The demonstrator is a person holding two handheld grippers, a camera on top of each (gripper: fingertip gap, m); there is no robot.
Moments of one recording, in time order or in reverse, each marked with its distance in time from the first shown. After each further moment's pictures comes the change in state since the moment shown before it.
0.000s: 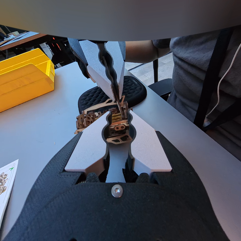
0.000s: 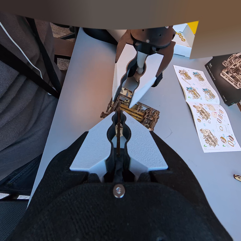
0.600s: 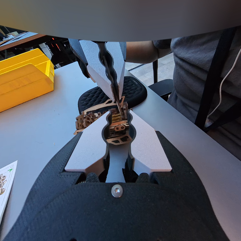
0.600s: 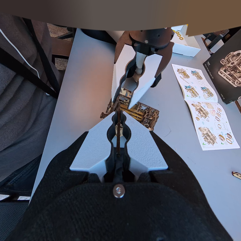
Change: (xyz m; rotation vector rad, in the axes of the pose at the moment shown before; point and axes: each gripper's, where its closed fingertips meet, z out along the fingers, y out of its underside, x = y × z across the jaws) left arm -0.002 0.000 0.002 0.004 0.005 -0.003; right arm 0.002 0.000 -0.001 -0.006 0.014 0.008
